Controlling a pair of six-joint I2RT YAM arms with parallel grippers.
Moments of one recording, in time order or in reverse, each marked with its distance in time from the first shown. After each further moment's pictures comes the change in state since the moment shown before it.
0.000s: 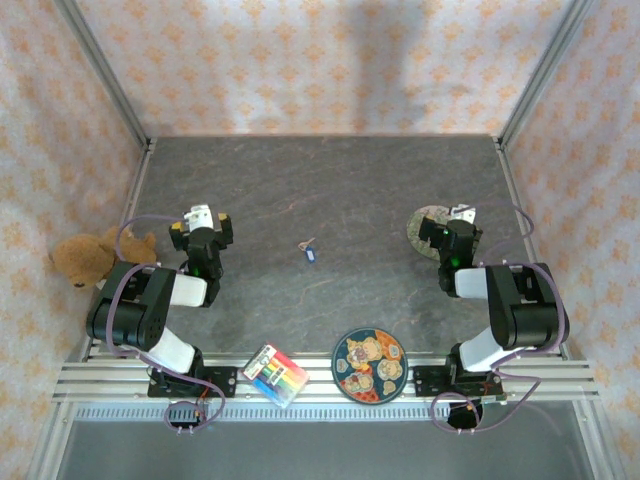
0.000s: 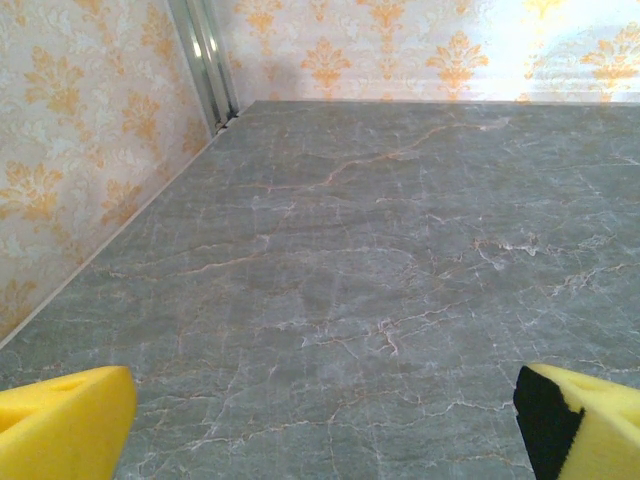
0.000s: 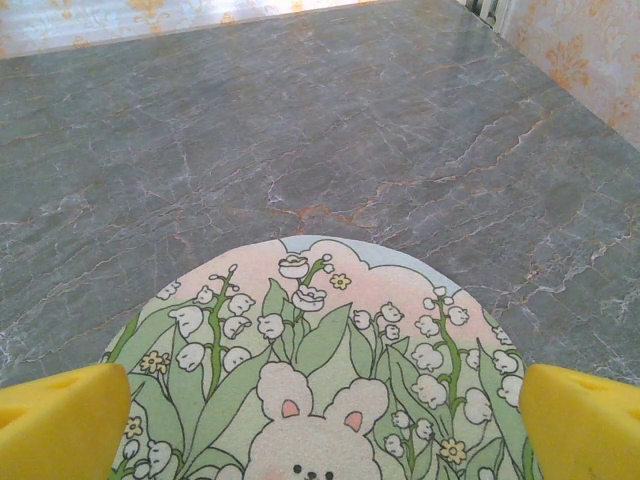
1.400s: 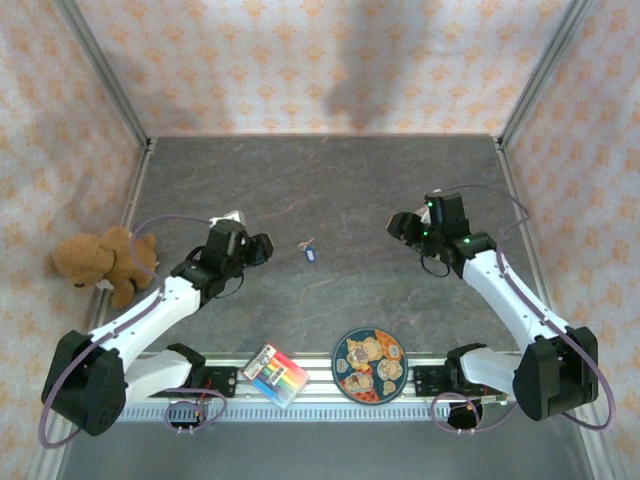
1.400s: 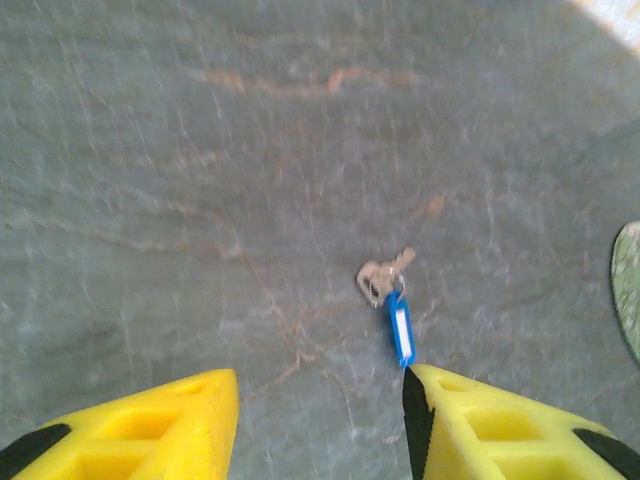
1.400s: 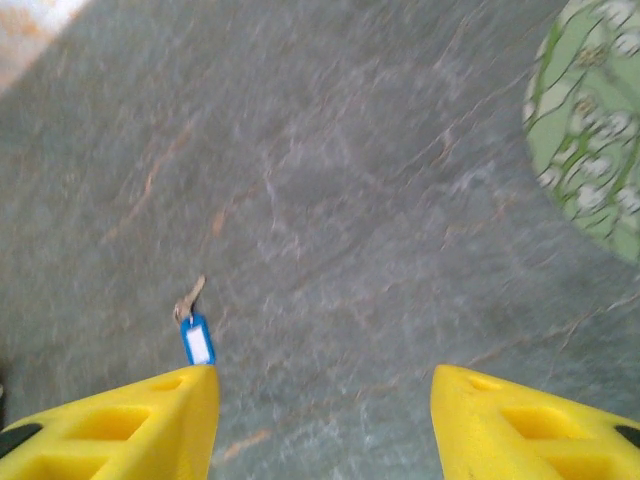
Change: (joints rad) left arm -0.322 -0.433 0.261 -1.122 0.473 -0.726; right arm 0.255 -0.362 0.441 -1.169 -0.430 0.531
